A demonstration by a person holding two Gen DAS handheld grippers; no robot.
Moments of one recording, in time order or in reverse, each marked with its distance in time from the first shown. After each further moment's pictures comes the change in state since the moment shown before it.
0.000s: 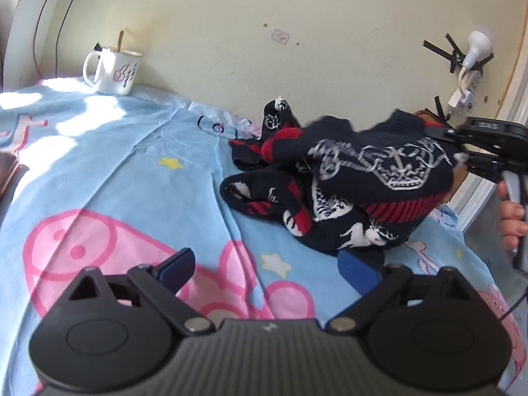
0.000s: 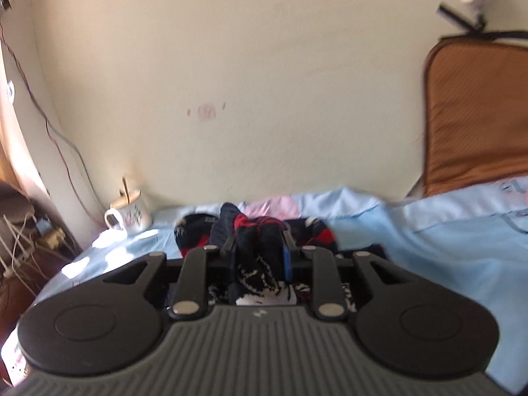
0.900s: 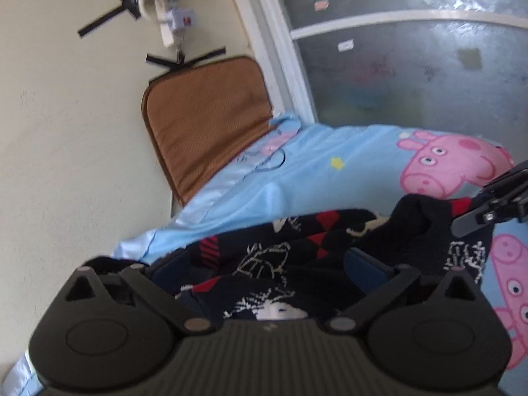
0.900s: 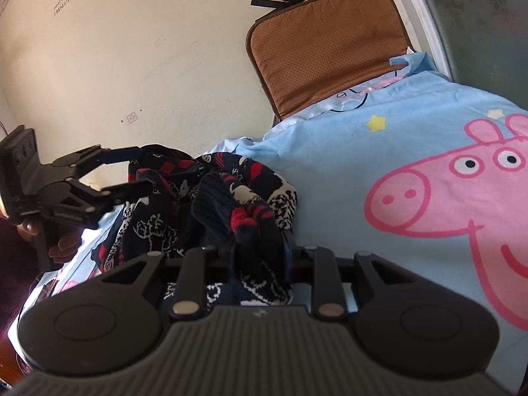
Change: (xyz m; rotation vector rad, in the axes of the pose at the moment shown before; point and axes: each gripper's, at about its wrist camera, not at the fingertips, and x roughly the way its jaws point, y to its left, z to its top) left arm 0.120 -0.221 0.026 0.990 0.136 -0.363; right arm -0.139 -0.102 -0.158 0.206 0.007 -0.107
